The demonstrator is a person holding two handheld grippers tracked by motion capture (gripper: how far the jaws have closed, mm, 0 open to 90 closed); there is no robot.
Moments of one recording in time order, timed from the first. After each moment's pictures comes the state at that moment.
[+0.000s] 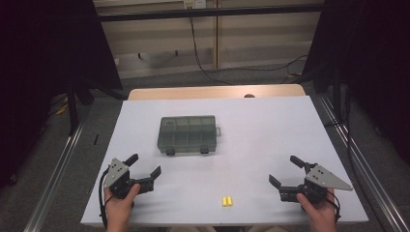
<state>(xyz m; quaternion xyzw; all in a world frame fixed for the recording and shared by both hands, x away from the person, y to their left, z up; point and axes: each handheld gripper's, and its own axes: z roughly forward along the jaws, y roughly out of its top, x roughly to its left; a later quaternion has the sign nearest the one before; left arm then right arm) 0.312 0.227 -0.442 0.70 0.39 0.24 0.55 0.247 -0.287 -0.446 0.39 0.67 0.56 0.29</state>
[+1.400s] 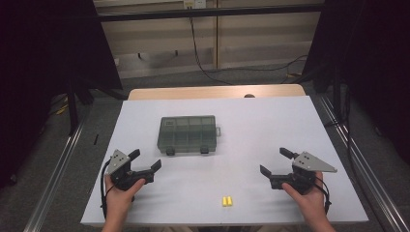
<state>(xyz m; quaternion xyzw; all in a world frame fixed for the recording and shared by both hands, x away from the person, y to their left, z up) 0.336 0.228 -0.441 0.70 0.41 0.21 0.54 0.280 -0.269 -0.437 0.40 0.70 0.53 0.26</state>
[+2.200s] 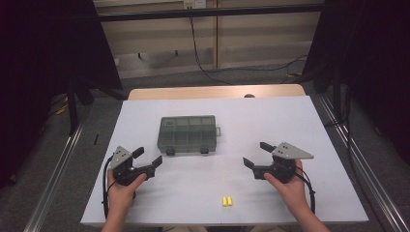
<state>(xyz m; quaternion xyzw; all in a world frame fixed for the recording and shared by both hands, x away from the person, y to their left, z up) 0.349 0.226 -0.444 0.71 0.42 0.20 0.53 0.313 -0.230 -0.435 0.39 0.72 0.53 0.23</state>
